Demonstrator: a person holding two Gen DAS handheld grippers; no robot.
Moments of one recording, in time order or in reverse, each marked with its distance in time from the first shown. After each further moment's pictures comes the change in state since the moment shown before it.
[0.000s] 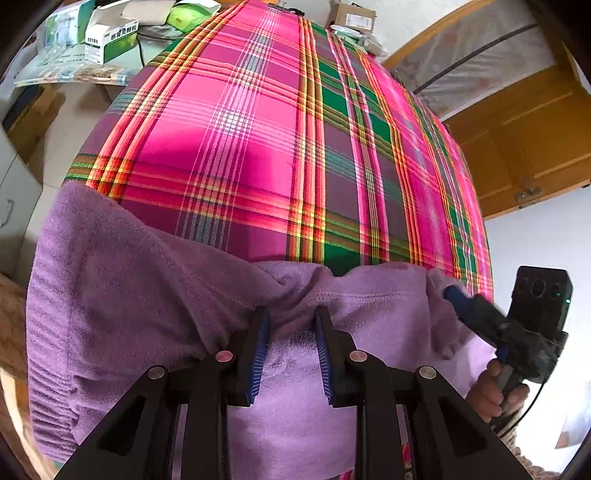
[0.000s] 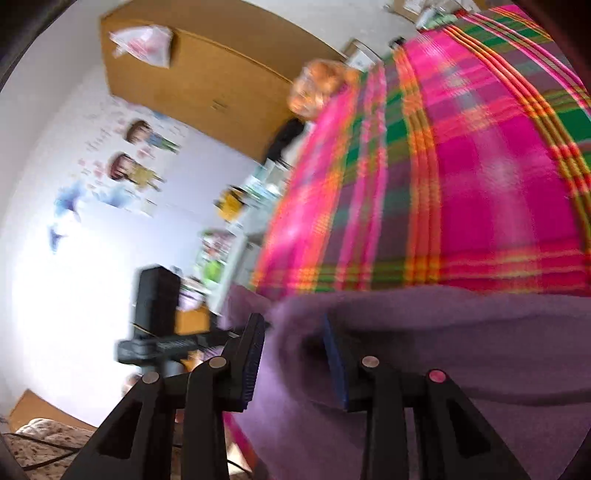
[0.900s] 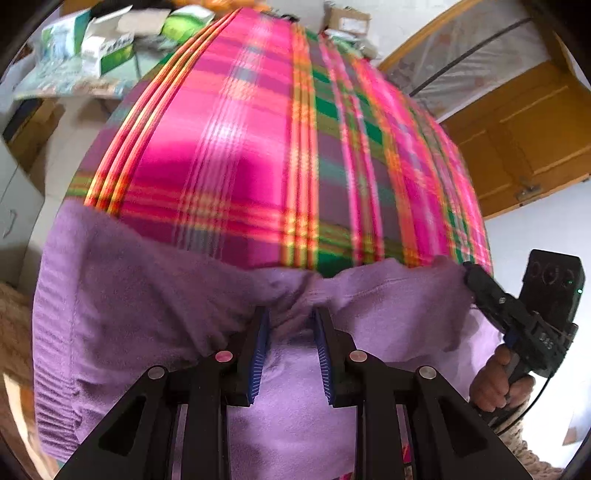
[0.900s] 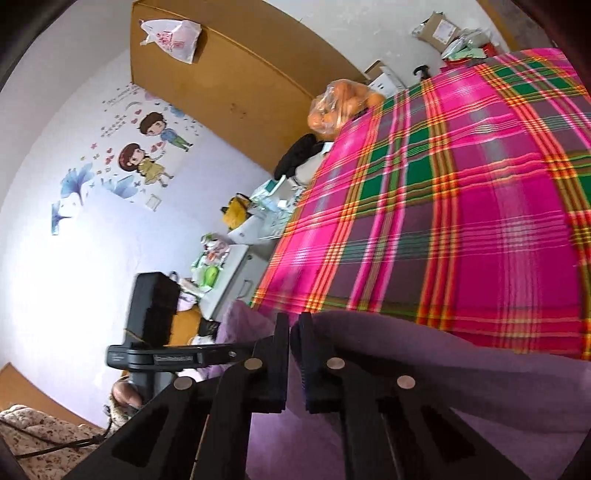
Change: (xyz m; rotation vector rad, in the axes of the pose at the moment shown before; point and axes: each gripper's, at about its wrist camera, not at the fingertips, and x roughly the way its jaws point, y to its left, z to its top) left arm -0.006 -0.018 0.000 0.065 -0.045 0.001; right arm -0.008 0.024 0.011 -0.123 -0.120 0.011
